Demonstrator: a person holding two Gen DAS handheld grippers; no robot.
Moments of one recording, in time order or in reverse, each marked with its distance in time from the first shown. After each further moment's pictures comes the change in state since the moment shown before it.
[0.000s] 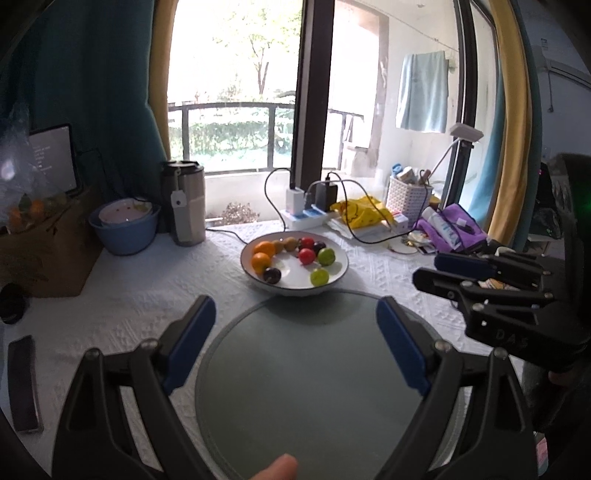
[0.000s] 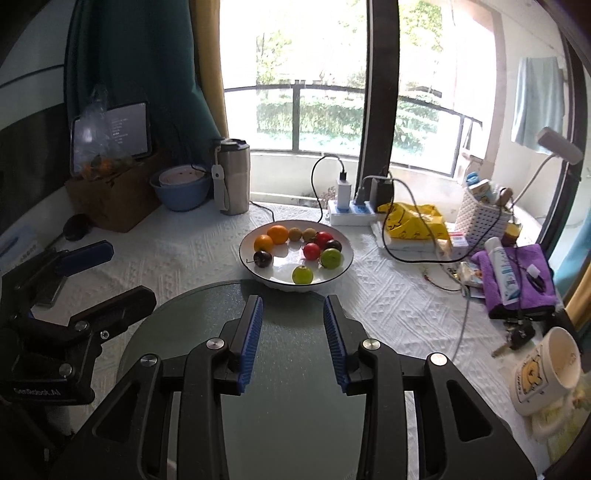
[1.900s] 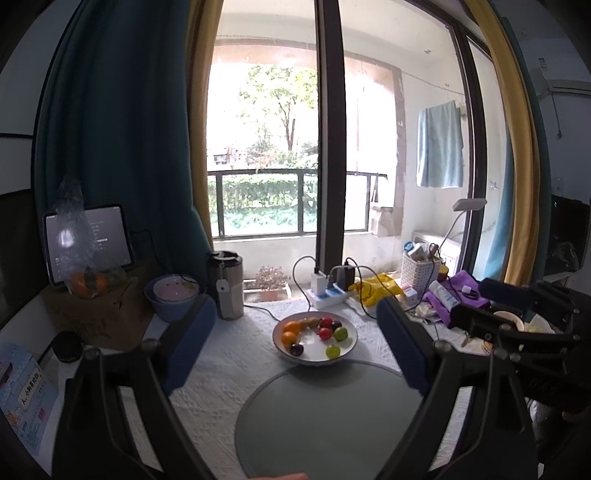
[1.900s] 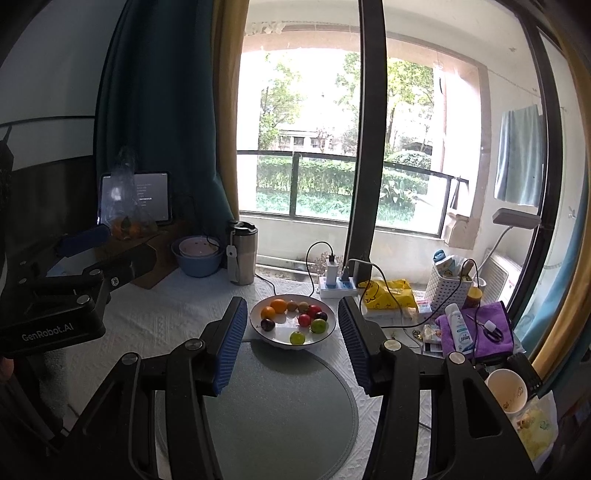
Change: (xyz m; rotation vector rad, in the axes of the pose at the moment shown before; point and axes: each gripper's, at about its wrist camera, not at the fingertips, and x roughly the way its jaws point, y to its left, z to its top) left arm -0.103 -0.021 0.058 0.007 -0.240 0.136; right arm -0.118 0.006 0.029 -0.040 -0.247 -0.018
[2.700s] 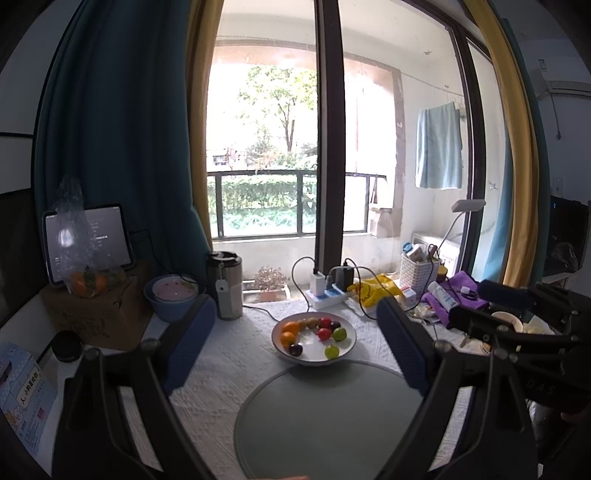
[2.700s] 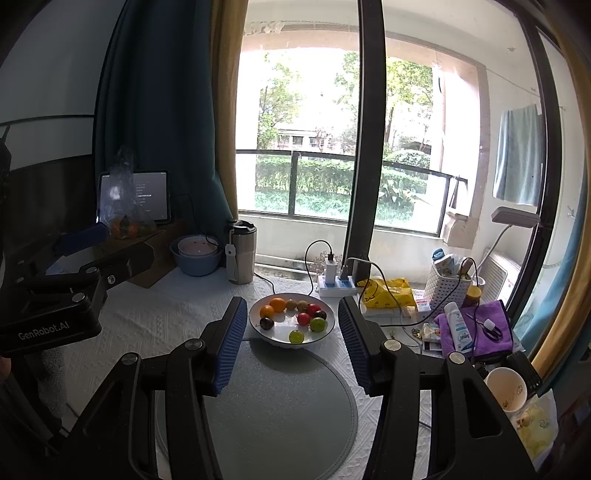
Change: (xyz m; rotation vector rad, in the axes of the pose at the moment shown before) left arm 0.000 -0.002 -0.001 -0.002 -0.001 -0.003; right arm -0.002 -0.002 -0.001 0.003 0.001 -0.004
